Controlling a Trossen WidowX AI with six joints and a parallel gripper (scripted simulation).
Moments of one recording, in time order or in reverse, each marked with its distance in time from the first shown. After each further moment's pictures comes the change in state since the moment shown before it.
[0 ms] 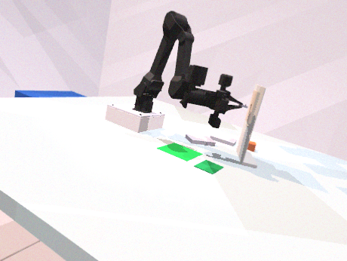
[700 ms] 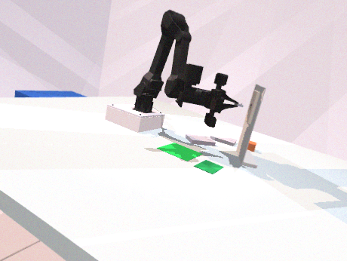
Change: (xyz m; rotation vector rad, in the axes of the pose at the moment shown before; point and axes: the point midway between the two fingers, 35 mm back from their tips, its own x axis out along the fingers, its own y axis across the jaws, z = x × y) arm -0.016 0.000 -0.002 -0.001 0.000 -0.001
